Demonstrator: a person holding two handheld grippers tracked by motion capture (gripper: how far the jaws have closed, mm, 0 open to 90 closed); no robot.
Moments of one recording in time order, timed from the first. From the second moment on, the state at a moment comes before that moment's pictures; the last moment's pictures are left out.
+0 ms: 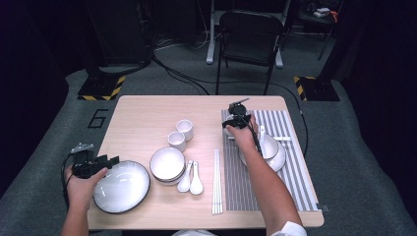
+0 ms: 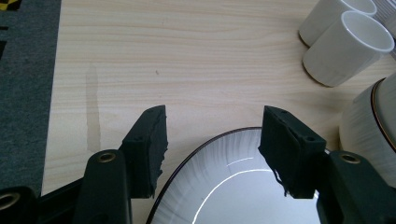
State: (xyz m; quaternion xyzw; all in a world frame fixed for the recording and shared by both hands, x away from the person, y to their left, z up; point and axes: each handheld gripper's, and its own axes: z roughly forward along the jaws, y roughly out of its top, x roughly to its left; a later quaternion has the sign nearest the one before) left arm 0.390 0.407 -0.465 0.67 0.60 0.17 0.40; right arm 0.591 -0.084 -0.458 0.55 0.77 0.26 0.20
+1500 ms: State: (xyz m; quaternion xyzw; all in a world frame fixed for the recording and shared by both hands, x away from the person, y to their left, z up) left arm 0.391 0.407 -0.464 0.67 0.60 0.17 0.40; right arm 0.590 -0.086 -0.458 0.57 0.76 0.25 0.18
